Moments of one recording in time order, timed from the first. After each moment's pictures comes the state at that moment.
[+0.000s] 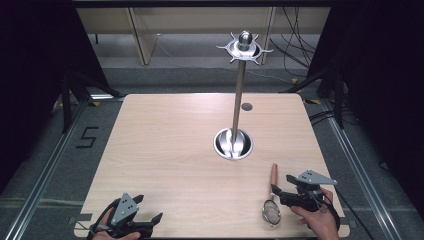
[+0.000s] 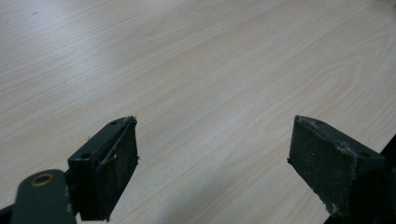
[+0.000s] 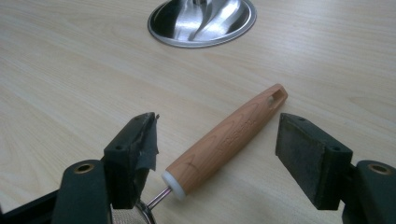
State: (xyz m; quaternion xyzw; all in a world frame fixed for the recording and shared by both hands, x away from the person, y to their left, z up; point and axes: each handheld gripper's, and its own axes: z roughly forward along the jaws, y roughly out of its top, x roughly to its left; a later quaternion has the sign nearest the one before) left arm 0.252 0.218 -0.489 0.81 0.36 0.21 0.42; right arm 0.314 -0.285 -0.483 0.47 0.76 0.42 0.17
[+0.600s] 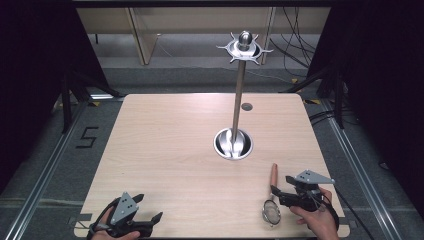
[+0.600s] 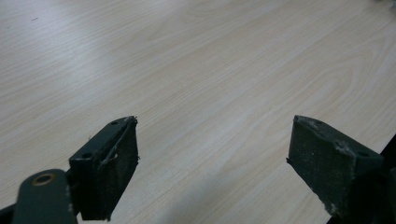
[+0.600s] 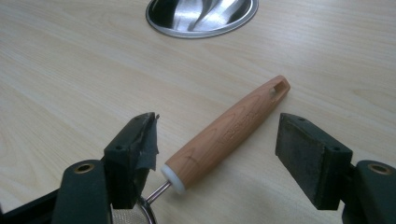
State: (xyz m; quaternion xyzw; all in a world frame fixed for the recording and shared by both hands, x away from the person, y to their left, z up) left arm 0.252 0.218 -0.488 0.80 0.37 0.20 0.43; right arm 0.314 -0.283 -0.485 0.47 0.76 0.41 0.17
